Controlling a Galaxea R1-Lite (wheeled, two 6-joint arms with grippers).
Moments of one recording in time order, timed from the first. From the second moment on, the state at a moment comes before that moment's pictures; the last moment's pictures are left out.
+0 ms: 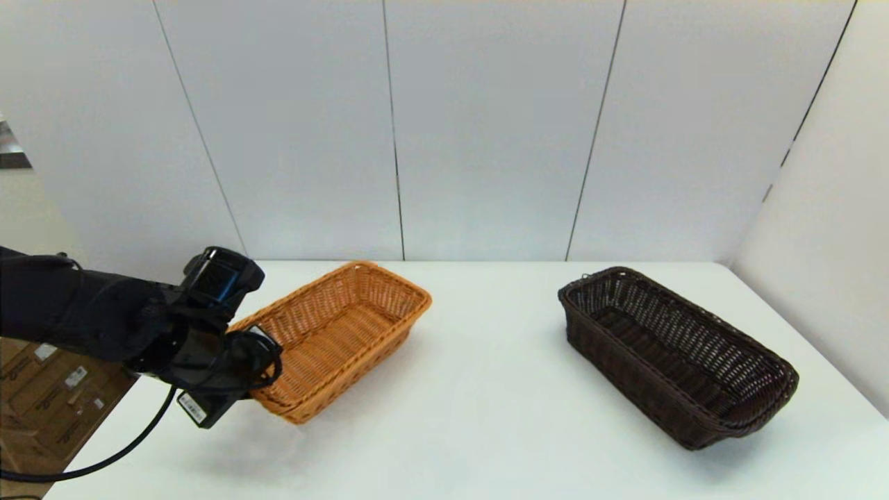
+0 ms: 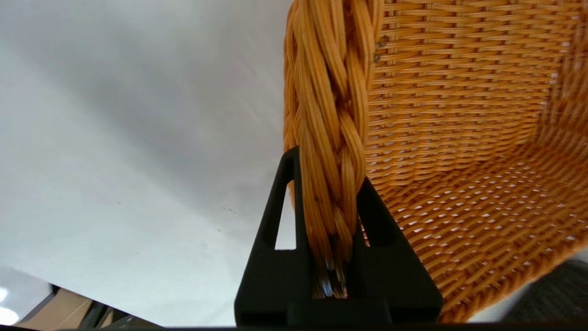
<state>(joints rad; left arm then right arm) -0.22 1.81 -0.89 0.20 0.06 -1.16 -0.01 0.00 0.00 0.00 0.00 -0.01</state>
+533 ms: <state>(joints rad) -0.22 1.69 -0.87 0.15 -0.06 -1.07 -0.01 0.00 0.00 0.00 0.00 -0.01</state>
